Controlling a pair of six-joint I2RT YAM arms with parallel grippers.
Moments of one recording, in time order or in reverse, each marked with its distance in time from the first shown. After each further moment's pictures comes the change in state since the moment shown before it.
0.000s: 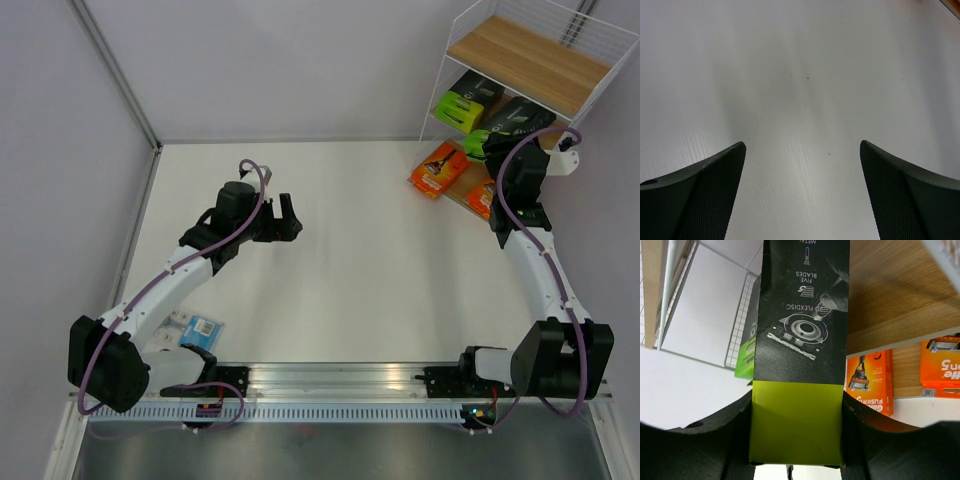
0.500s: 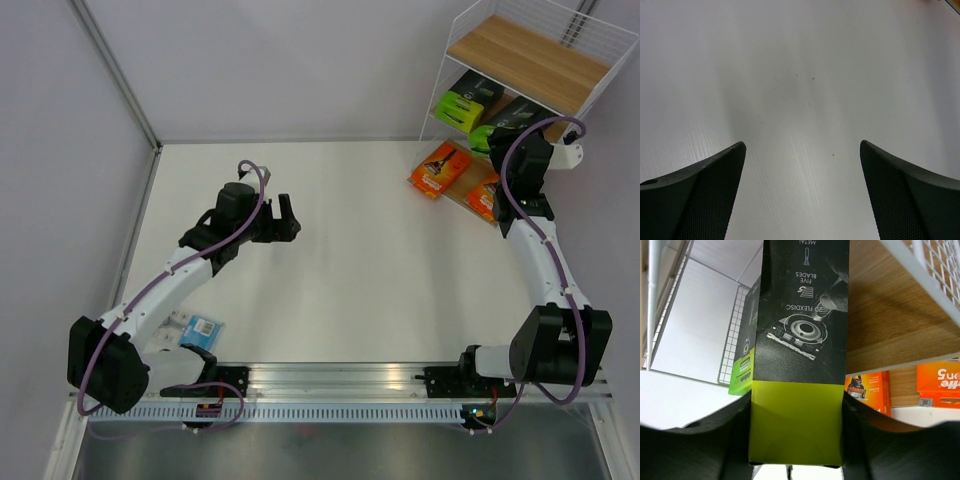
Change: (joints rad) left arm 0.000 -0.005 -0.009 0.000 -0.024 0.000; right arm -0.026 0.063 0.061 -0.019 0.022 0.005
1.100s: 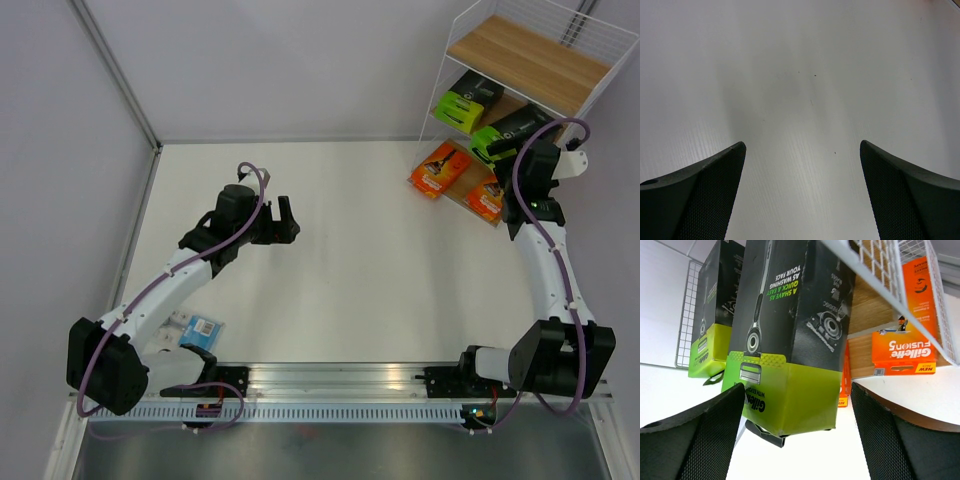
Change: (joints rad) left arm 0.000 -0.009 -0.016 0.000 -0.005 0.000; right arm -0.037 -0.043 0.042 -0.274 -0.047 -0.029
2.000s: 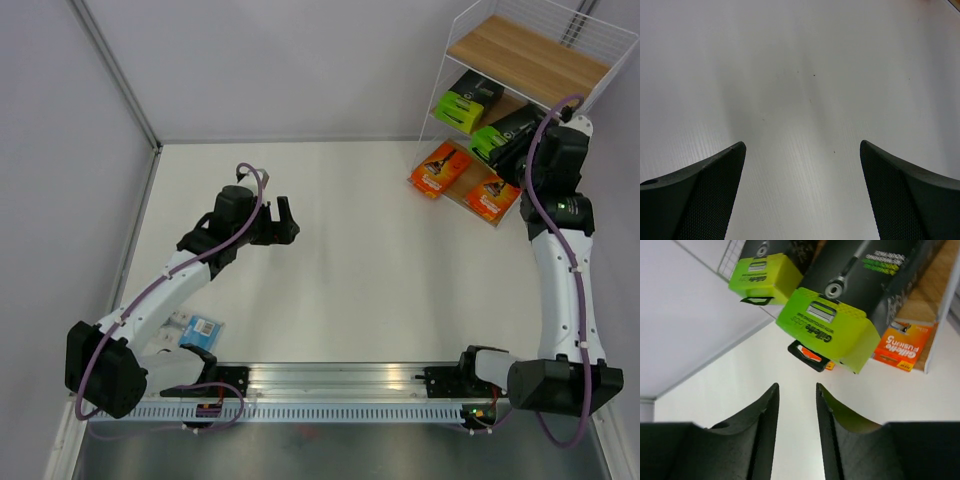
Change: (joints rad) left arm 0.000 -0.018 -0.008 0.001 0.001 0.000; right arm -0.008 -0.101 0.212 -0.318 -0.282 -0.400
